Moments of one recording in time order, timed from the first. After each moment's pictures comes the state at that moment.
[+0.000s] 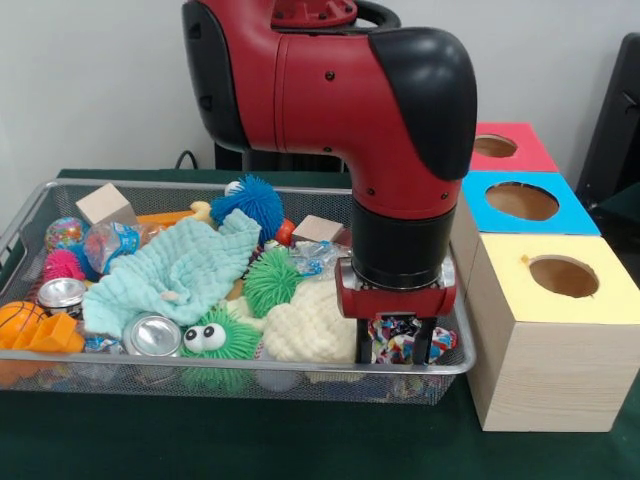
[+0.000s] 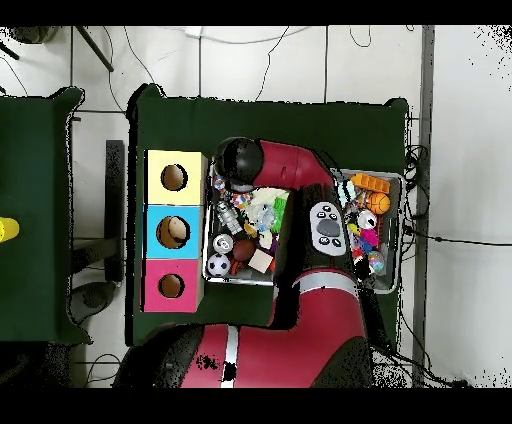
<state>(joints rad) -0.18 -0.32 0.03 1.18 -0.01 0.70 1.57</state>
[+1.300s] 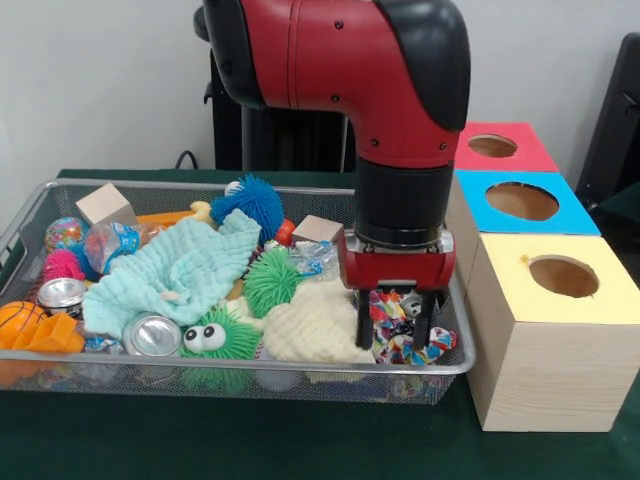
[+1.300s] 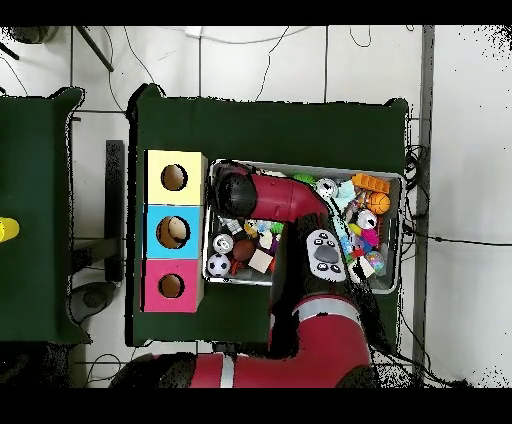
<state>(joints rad) -0.18 -0.42 0.03 1.44 -0.01 0.35 1.57</state>
